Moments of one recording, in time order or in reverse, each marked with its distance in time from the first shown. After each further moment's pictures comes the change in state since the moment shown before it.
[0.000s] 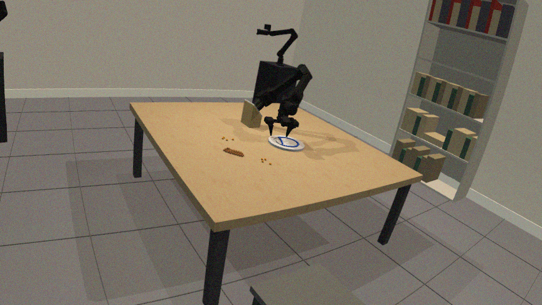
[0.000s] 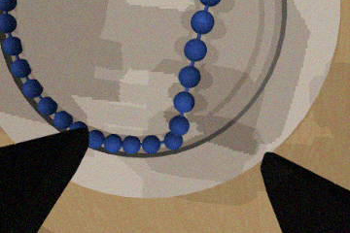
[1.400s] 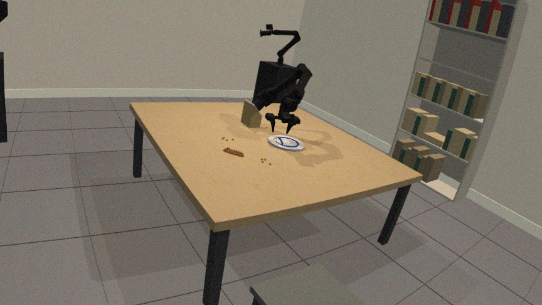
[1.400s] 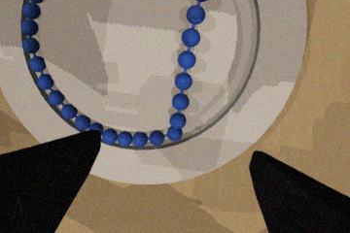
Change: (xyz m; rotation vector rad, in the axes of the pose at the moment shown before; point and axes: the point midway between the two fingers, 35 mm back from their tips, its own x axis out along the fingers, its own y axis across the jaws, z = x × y) arm -0.022 0.000 0.007 0.061 0.003 0.001
